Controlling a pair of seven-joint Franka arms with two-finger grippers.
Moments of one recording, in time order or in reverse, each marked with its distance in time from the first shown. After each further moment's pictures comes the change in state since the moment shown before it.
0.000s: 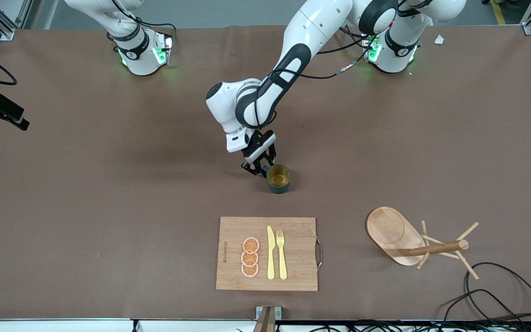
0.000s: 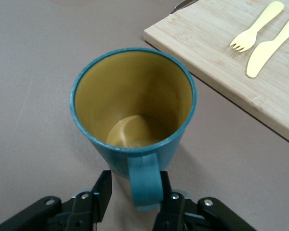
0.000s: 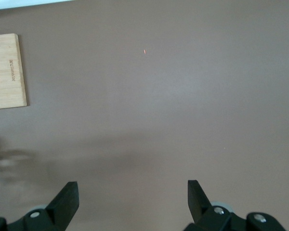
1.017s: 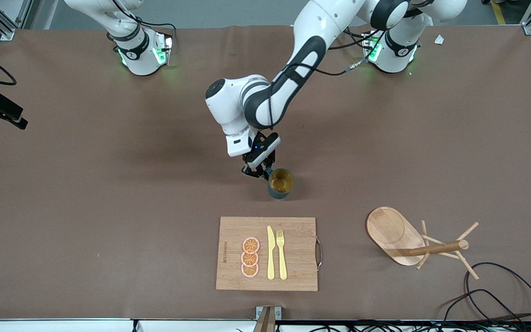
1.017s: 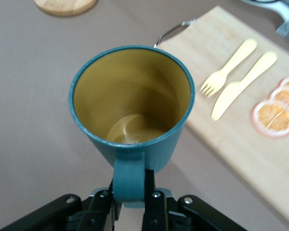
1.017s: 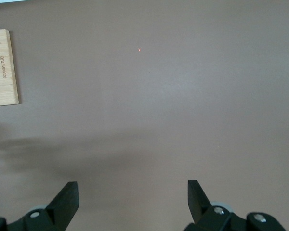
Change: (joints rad) left arm 0.082 -0.124 0.010 0.037 -0.124 -0.006 0.147; right arm 0.012 0.000 -0.009 0.000 -0.026 -0.004 -0.002
